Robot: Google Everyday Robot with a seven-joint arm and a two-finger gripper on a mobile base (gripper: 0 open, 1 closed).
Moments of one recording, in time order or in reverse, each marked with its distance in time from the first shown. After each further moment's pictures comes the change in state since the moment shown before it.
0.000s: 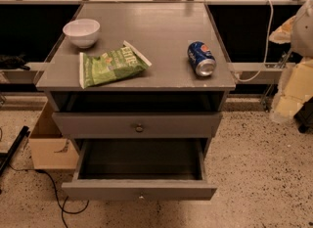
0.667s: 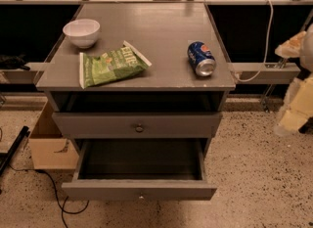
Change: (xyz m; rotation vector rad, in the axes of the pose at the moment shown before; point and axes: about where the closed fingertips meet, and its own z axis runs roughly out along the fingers) arm 0.018 0.014 0.012 -0.025 -0.065 0.061
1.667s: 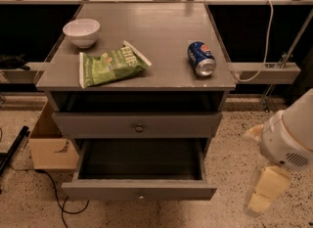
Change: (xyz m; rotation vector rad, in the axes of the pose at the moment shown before) arm 0.034 0.116 0.127 -0.282 -0.006 0.070
